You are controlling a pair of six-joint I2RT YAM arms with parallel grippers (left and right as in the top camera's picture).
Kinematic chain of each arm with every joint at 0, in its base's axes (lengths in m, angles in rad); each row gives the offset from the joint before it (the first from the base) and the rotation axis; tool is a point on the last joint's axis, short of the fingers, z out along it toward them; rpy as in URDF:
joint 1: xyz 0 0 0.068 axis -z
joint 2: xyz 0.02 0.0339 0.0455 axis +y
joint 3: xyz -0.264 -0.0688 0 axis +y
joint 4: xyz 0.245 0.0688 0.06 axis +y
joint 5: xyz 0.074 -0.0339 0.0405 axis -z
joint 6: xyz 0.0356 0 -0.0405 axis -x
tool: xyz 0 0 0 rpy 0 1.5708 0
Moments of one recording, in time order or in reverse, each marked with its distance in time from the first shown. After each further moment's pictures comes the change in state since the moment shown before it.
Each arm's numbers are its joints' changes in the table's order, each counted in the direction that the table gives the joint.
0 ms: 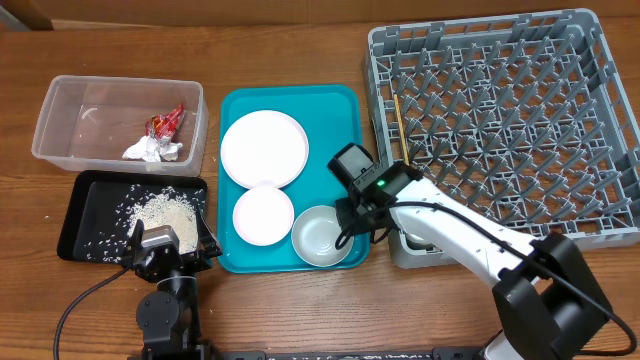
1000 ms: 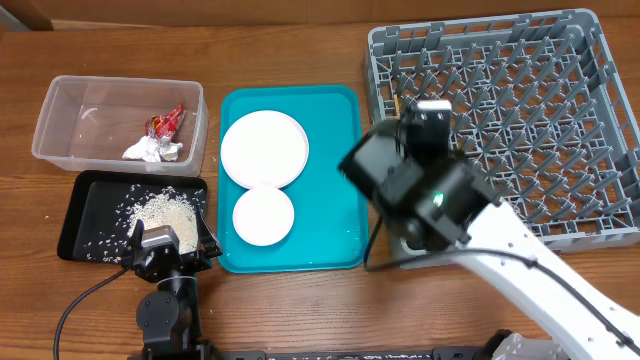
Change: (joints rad) left arm 0.000 0.000 0.000 0.000 0.000 0.000; right arm -0.129 -0.254 -0.411 0.654 0.927 -0.380
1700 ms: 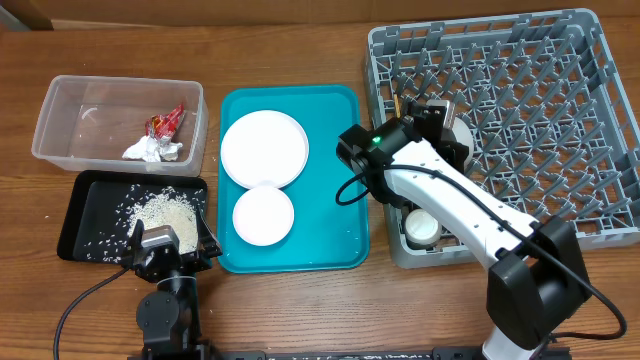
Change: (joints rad) left arm 0.000 0.000 0.000 0.000 0.000 0.000; right arm 0.188 0.365 0.080 0.064 0.240 -0.276
